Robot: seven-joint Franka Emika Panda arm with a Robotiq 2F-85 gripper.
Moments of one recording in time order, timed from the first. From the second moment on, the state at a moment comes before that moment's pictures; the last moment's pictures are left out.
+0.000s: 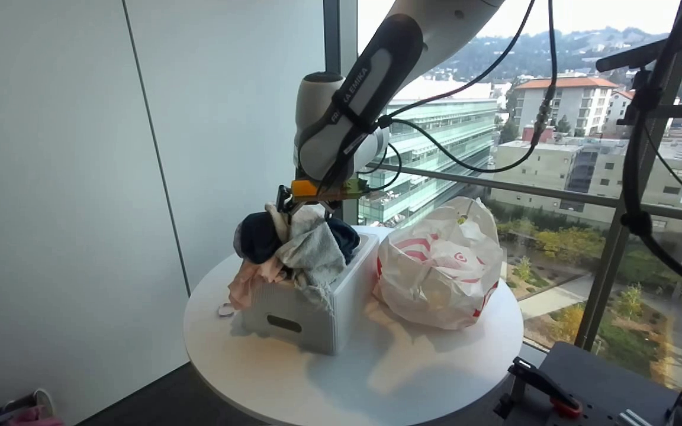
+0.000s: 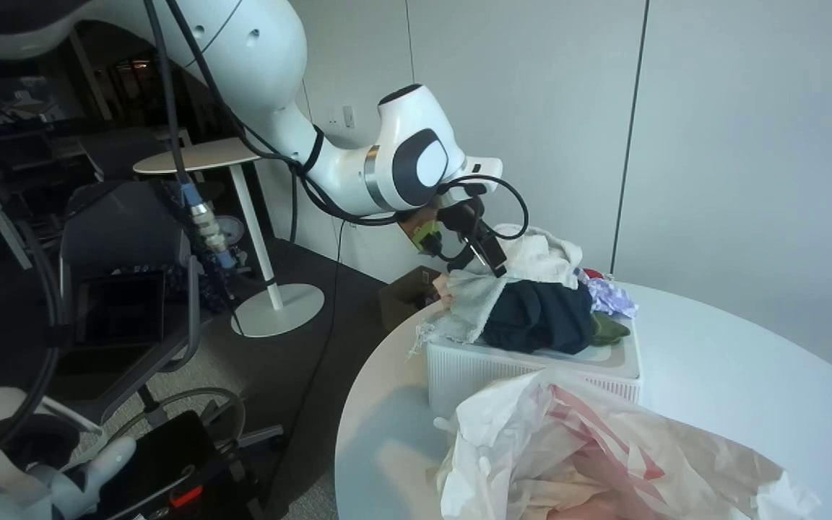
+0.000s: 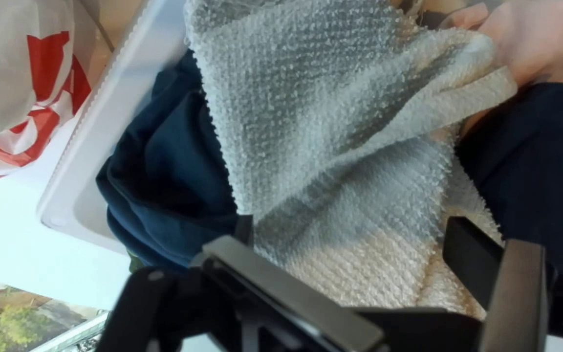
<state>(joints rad) 0.17 0.37 -0.14 -2.01 -0.30 2.79 0.70</state>
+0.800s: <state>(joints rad) 0.21 0.44 -0.18 -1.97 -0.29 2.77 0.71</state>
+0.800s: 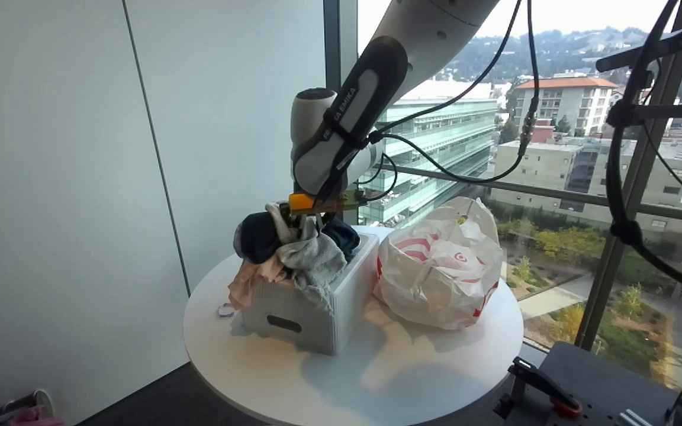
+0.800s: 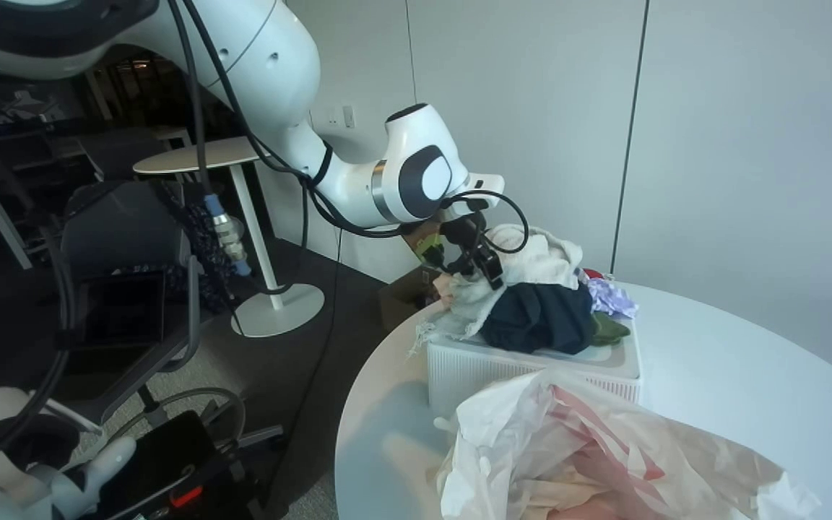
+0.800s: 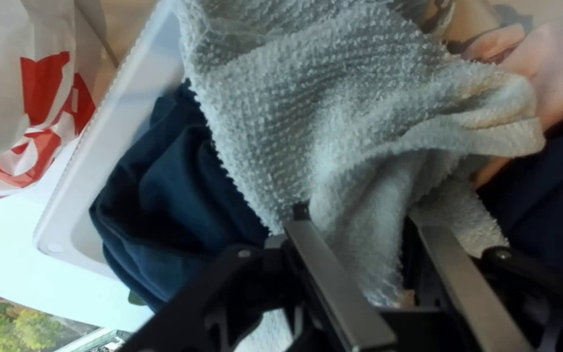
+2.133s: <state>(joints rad) 0.15 -0.20 -0.14 -2.26 -0.70 2.45 1.26</state>
